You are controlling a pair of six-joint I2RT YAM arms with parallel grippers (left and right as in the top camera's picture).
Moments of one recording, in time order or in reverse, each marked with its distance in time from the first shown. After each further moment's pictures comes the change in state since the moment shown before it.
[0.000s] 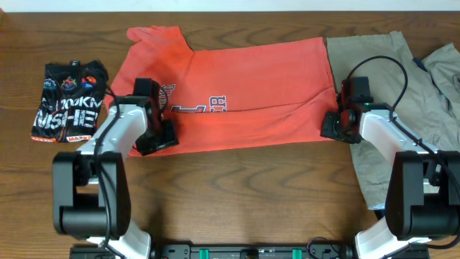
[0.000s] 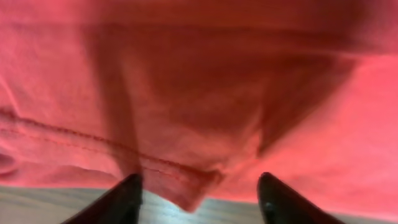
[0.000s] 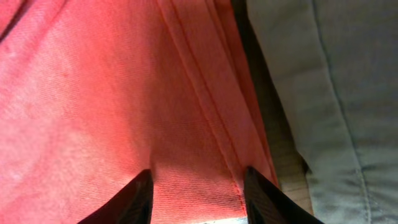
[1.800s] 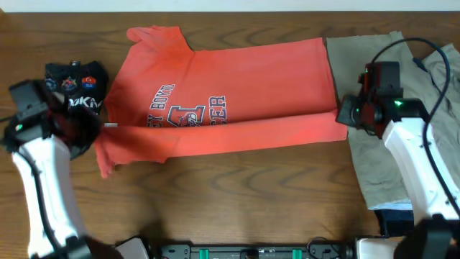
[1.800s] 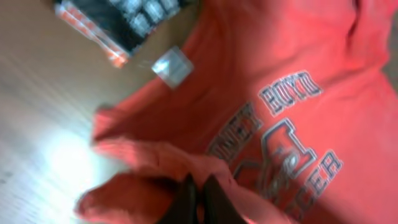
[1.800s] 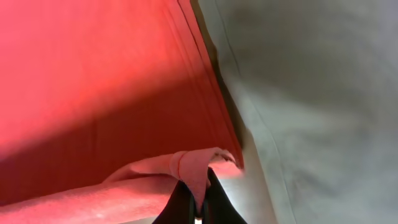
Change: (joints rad) left arm 0.481 -0.351 0.137 -0.097 0.153 -0.091; right arm -0.016 -0.255 0.144 -0.192 0.030 0.024
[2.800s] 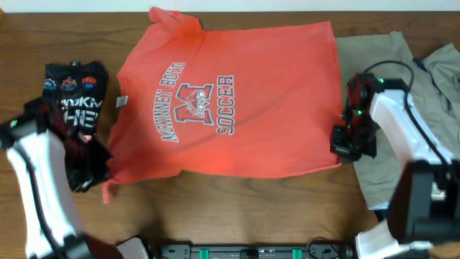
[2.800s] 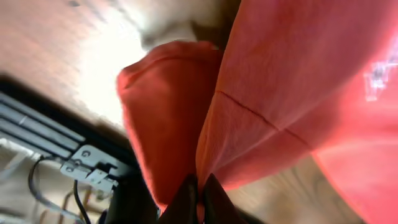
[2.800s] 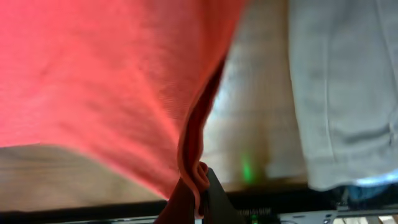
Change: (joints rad) left arm 0.055 -0.051 0.021 -0.575 -0.081 0.117; right arm 0.000 0.175 0.072 -0.599 -0.101 -0.039
